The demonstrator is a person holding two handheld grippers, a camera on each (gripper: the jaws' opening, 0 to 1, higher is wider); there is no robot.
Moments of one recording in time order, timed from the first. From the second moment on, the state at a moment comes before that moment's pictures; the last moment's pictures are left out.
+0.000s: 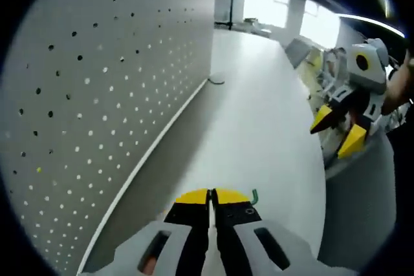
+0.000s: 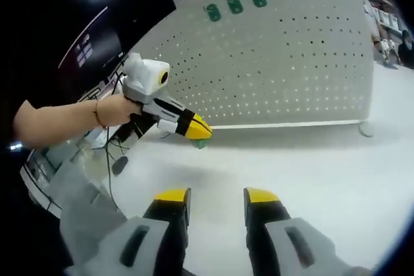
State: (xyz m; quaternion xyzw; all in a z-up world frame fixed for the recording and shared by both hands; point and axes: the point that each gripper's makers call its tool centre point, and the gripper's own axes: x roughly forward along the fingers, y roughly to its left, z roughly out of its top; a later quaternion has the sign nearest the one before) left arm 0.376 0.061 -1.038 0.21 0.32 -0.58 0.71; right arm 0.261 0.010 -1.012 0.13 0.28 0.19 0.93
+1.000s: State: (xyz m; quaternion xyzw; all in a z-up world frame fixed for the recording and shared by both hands) left arm 0.300 0.073 -0.998 0.01 0.30 -0.55 0.78; right arm 0.271 0.069 -0.993 0.16 0.26 0.22 0.93
